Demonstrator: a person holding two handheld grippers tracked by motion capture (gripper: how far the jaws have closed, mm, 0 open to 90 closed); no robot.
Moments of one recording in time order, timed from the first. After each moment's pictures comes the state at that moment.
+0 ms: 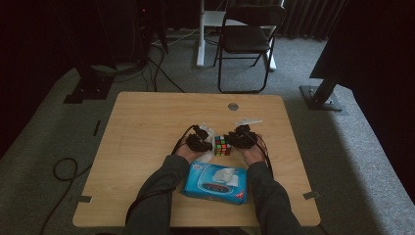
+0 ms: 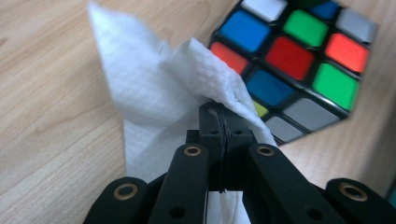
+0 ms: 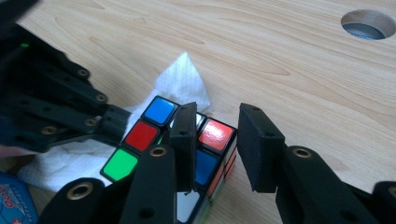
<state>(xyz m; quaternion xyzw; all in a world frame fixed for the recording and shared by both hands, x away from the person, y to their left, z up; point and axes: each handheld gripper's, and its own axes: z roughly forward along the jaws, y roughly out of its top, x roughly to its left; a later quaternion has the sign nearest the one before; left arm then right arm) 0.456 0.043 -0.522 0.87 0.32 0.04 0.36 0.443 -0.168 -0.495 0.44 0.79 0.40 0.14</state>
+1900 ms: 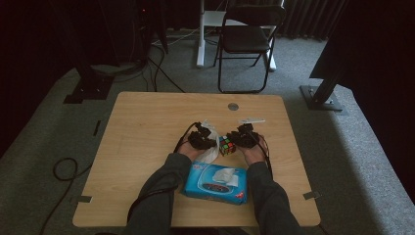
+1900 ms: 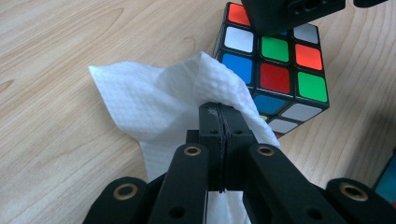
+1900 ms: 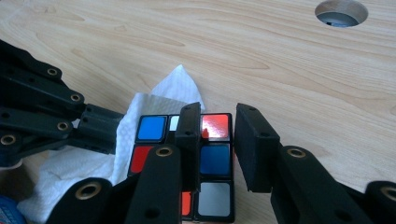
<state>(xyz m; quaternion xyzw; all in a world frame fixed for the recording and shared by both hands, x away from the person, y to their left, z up) 0.458 0.035 -0.511 0.87 0.31 0.05 0.37 0.444 -0.173 -0.494 0.48 0.77 0.39 0.14</state>
